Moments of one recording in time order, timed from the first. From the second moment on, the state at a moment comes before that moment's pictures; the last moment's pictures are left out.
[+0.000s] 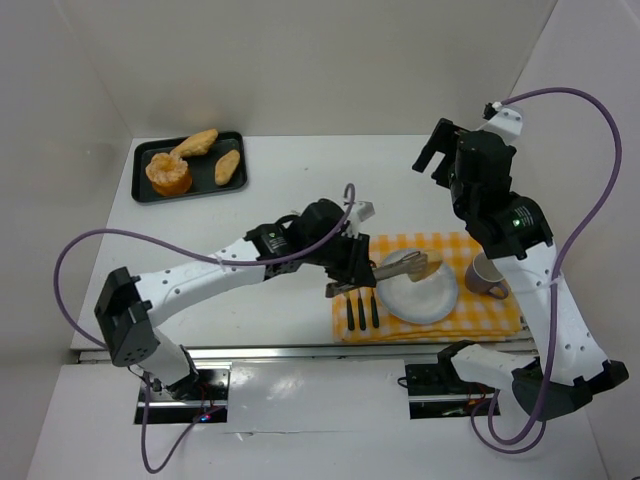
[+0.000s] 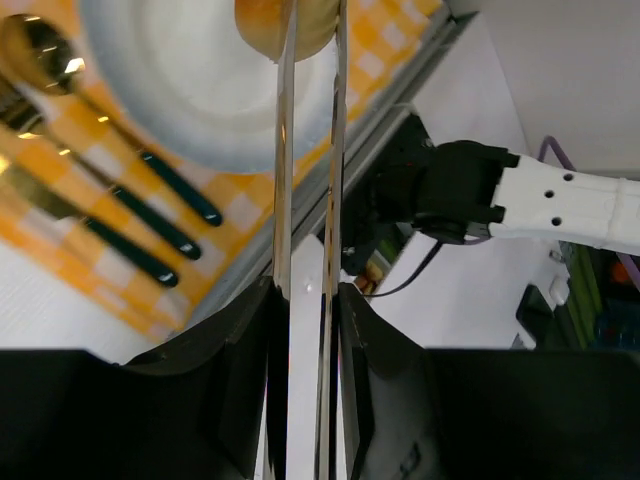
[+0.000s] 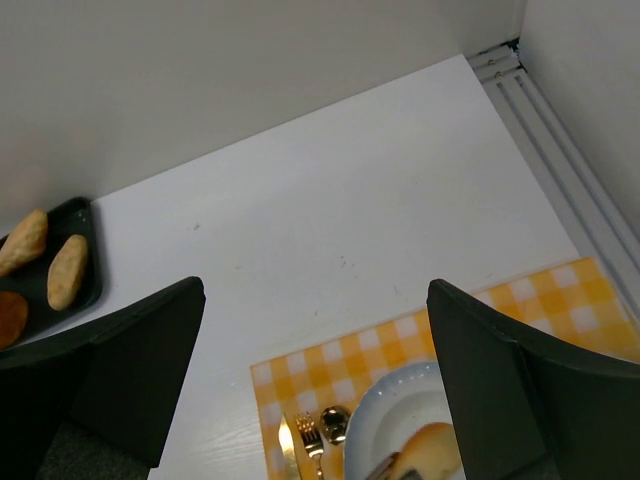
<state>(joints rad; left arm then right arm) -0.95 1.51 1.33 -0.46 0.29 -0.66 0.41 1.14 1.57 -0.72 0.57 0.46</state>
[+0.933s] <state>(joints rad) -0.97 1.92 1.64 -0.51 0.40 -0.66 0.41 1.14 1.53 -0.73 0.57 0.46</state>
